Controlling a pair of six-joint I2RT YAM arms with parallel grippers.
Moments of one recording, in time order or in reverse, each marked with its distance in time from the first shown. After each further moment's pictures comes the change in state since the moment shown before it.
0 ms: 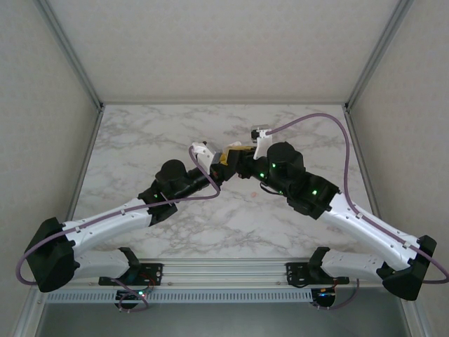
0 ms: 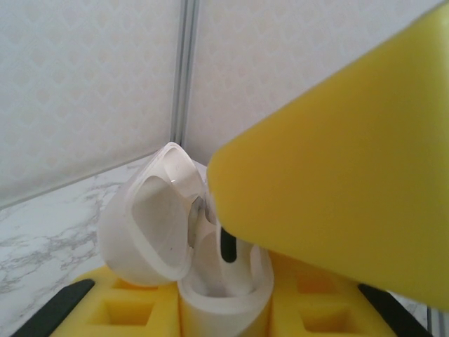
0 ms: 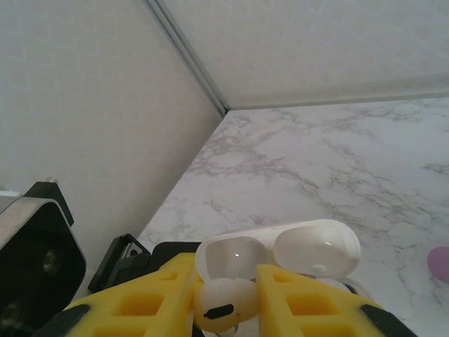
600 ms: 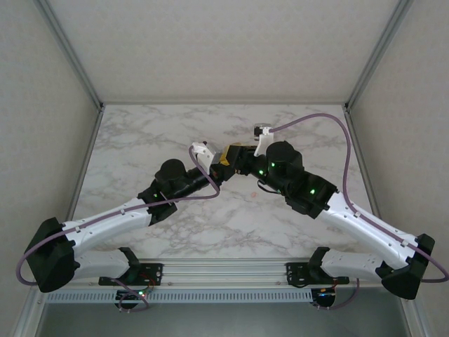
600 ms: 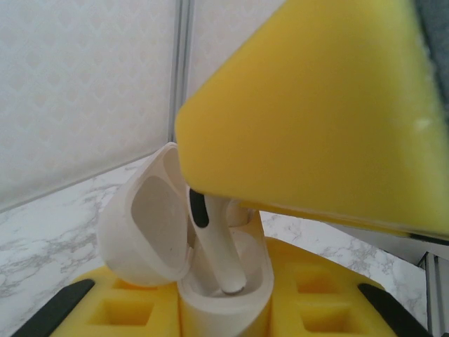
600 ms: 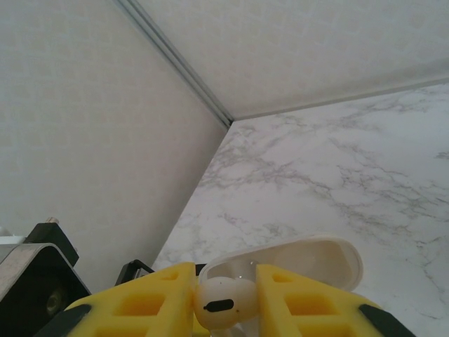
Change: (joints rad) left arm 0.006 0.000 0.000 0.000 0.025 0.011; right arm -0.001 0.014 0.000 0.042 0.026 0.113
